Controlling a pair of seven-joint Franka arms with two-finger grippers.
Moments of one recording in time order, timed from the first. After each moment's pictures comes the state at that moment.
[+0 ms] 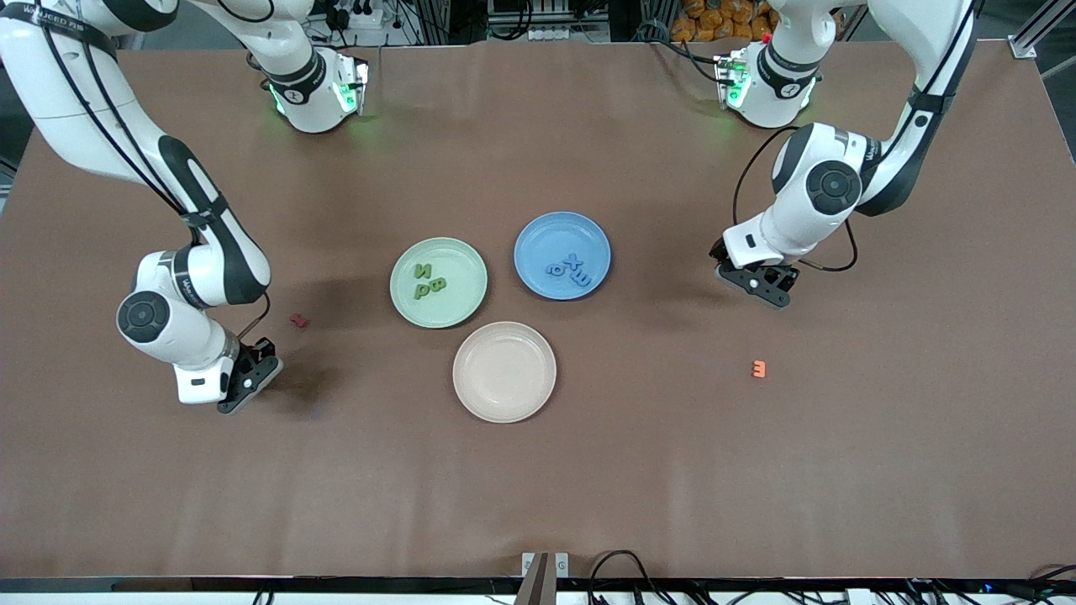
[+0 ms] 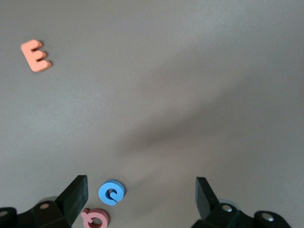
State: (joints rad) left arm 0.14 0.18 -0.45 -2.38 0.08 2.52 0.17; right arm -0.23 0.65 0.20 -1.86 -0.29 2.54 -0.71
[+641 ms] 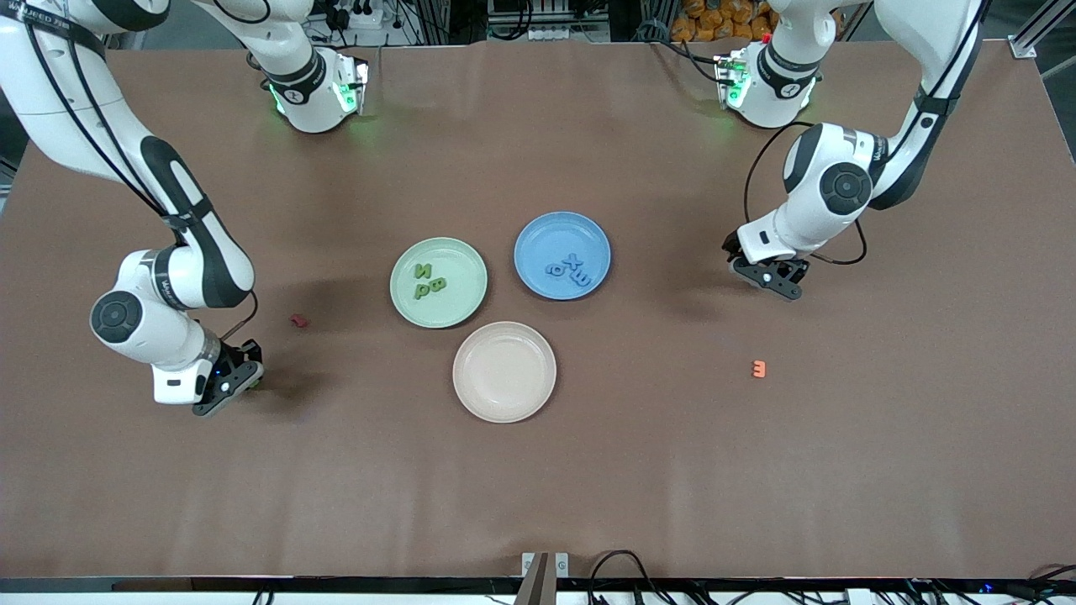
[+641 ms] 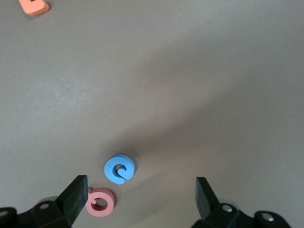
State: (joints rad) left arm 0.20 0.18 -0.44 -2.47 0.08 2.57 0.21; right arm -0.27 0.64 0.20 -1.85 -0.23 2.53 -0.71
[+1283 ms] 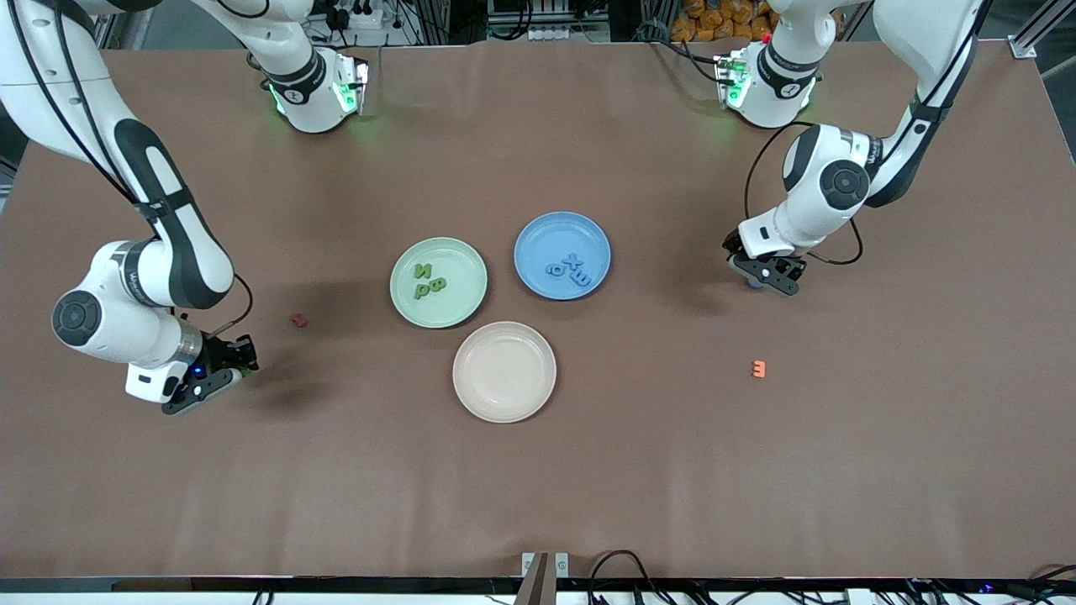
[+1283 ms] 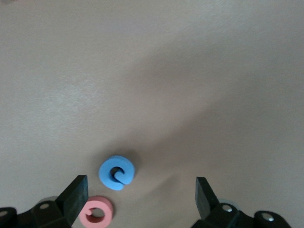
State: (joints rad) left arm 0.22 0.22 -0.43 -2.54 0.11 2.70 0.26; right arm -0.27 0.57 0.21 -1.83 -0.06 2.36 -0.53
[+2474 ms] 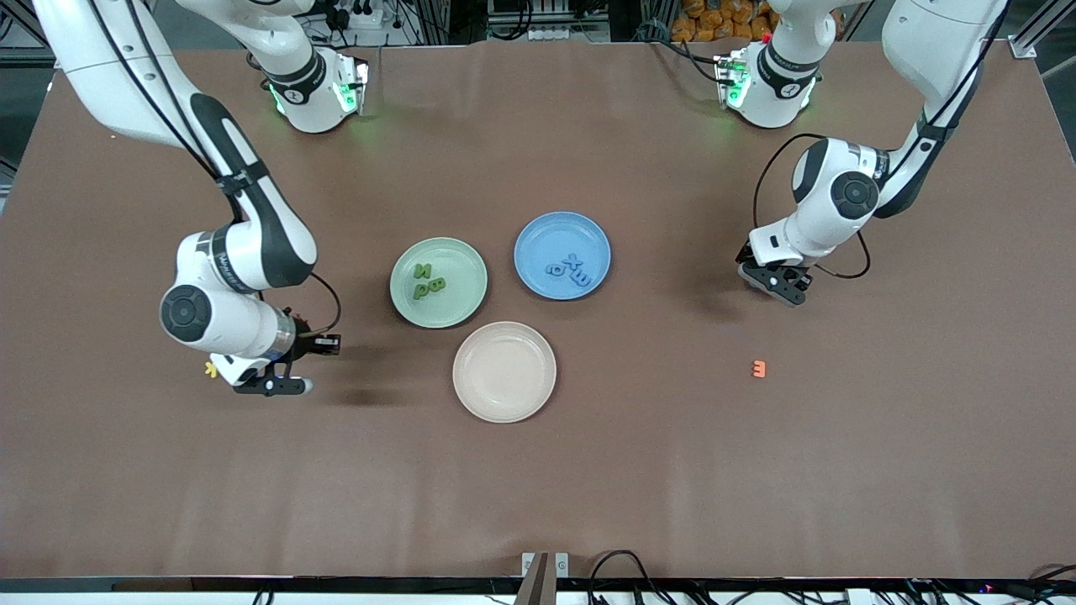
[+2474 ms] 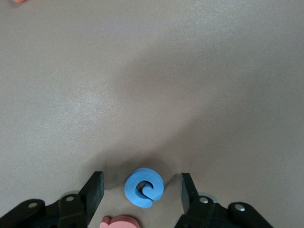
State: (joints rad) left arm 0.22 0.29 -0.37 -2.52 0.17 2.80 0.33; right arm -0.02 0.53 0.22 -1.83 0.01 2.24 0.21
